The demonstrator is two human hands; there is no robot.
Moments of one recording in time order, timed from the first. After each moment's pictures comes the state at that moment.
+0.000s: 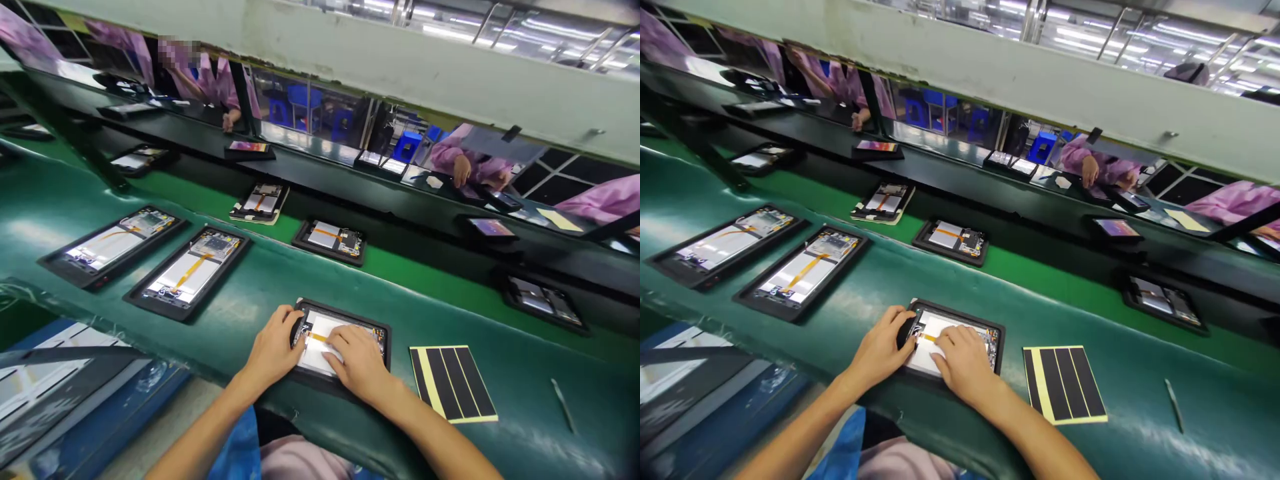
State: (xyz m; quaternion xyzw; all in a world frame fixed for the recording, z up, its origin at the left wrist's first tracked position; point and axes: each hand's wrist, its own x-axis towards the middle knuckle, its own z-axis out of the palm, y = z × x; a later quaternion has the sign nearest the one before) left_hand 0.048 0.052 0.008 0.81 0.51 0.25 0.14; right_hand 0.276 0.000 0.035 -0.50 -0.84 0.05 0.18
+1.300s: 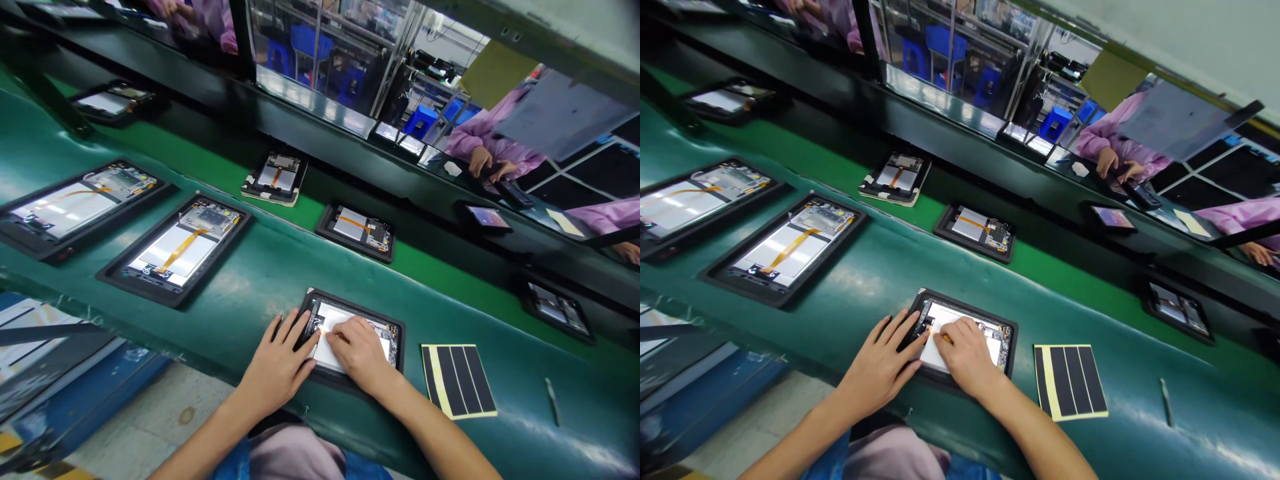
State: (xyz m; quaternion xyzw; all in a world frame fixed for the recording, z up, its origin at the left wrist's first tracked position) left_hand 0.030 0.016 -0.005 0.89 0.41 0.21 0.03; right_hand 0.256 0.018 0.022 -0.42 -0.88 -0.04 0.23
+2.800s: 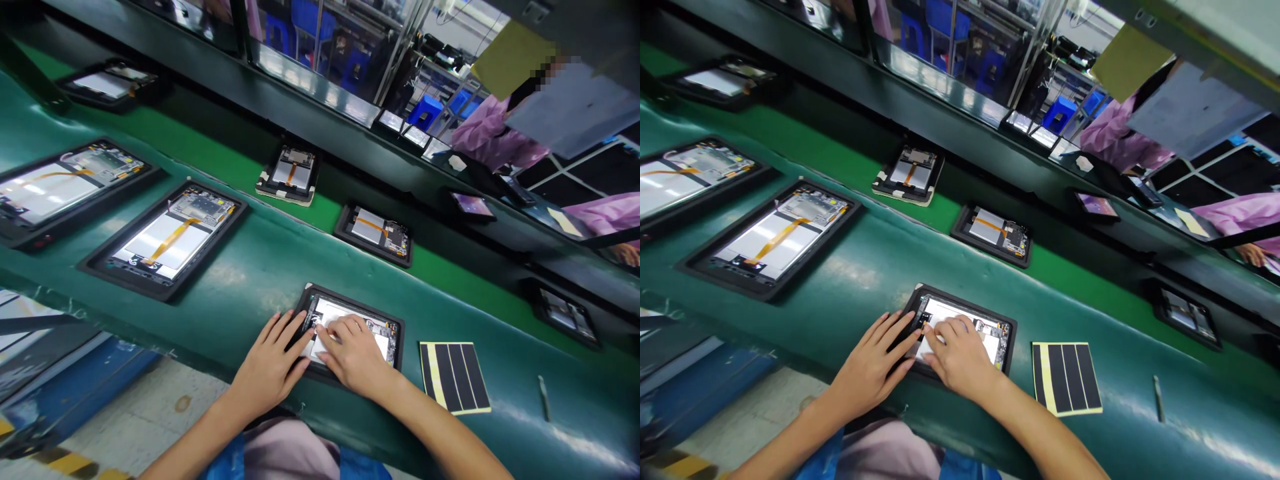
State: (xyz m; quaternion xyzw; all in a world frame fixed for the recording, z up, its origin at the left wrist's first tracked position) left_hand 0.019 0.013 -0.016 0.89 0.38 0.25 0.07; right_hand 0.256 0.013 0.034 -0.42 -0.90 0.05 0.10
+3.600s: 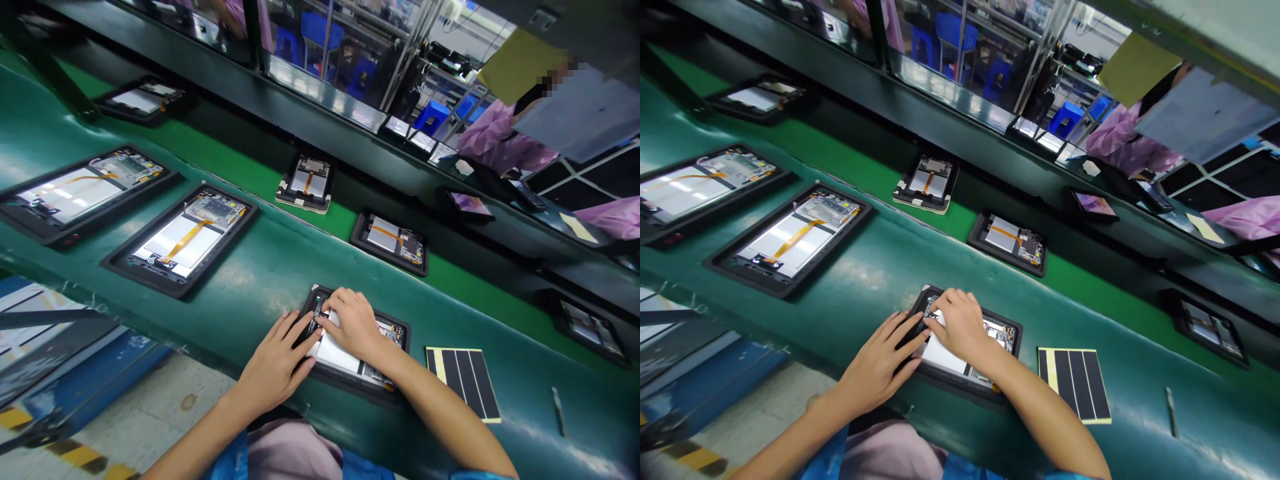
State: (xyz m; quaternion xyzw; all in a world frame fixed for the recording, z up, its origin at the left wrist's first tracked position) left_hand 0.020 0.016 -0.007 0.89 0.39 0.22 0.11; right_hand 0.237 0.066 0.042 -0.53 -0.83 0.14 0.11
